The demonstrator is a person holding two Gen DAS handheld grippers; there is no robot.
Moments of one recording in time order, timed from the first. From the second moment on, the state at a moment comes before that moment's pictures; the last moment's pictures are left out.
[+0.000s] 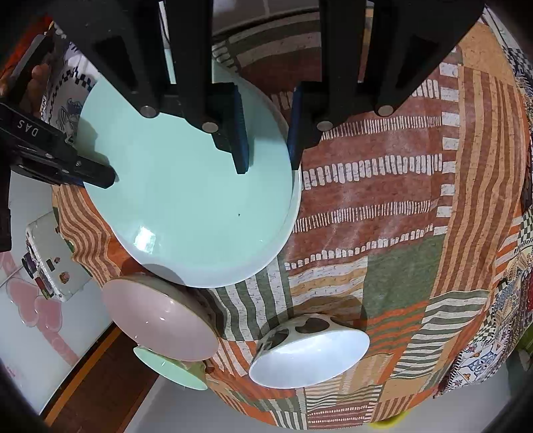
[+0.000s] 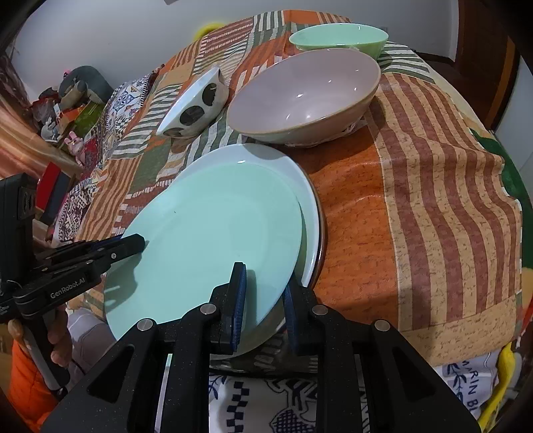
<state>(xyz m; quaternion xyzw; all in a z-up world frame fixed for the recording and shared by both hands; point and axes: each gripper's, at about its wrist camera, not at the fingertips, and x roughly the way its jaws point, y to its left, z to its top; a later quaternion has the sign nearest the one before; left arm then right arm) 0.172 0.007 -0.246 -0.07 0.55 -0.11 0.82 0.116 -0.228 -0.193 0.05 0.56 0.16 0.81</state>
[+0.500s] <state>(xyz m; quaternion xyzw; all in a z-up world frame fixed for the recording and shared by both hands) 0.177 0.001 -0.259 -0.03 0.56 -0.09 0.82 0.119 -0.218 -0.195 0.02 0.56 0.16 0.81</state>
